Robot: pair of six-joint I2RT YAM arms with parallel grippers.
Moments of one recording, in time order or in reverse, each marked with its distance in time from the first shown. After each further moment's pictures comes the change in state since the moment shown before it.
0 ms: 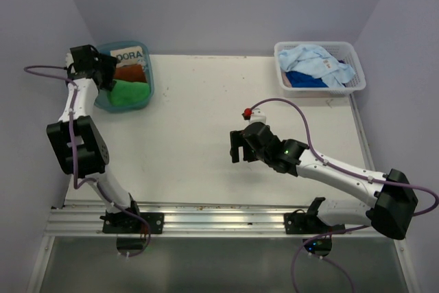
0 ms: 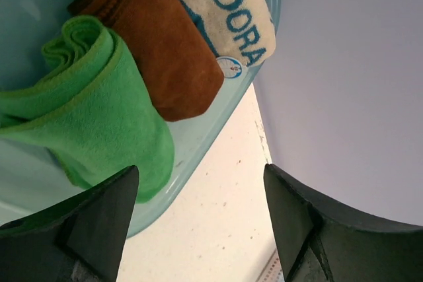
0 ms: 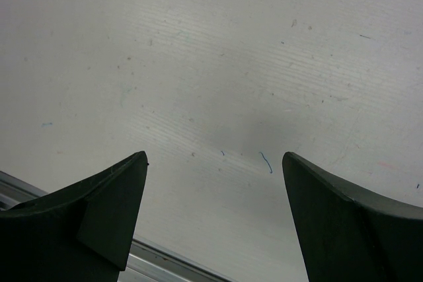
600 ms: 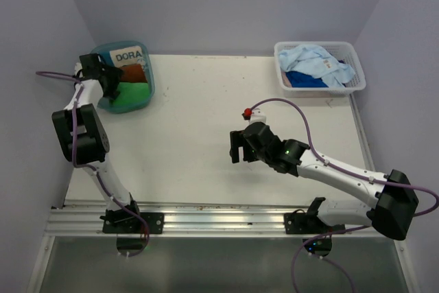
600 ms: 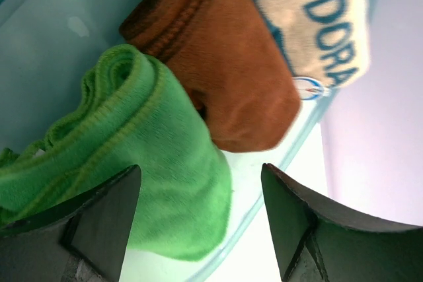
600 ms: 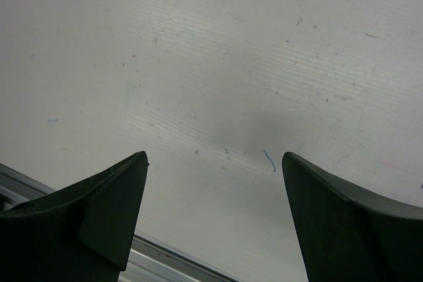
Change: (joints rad) left arm 0.005 0.209 0.023 0.050 -0.032 0.060; right arm 0.000 -0.007 0.000 -0.001 -0.015 0.001
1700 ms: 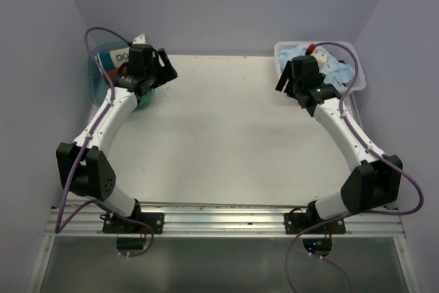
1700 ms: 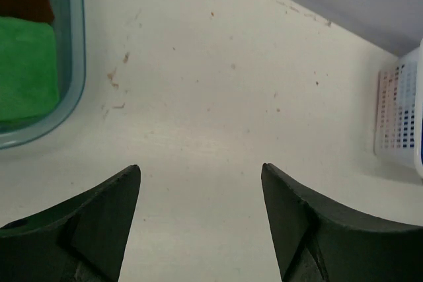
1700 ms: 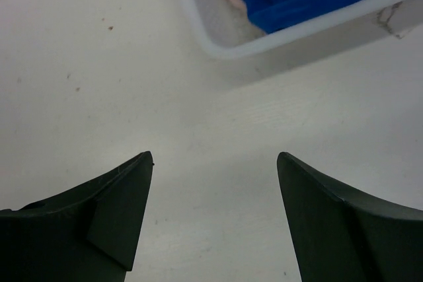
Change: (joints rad) left arm -0.464 -0.407 -0.061 -0.129 -0.135 0.447; right arm -0.586 0.204 0.426 -0.112 0.114 -0.079
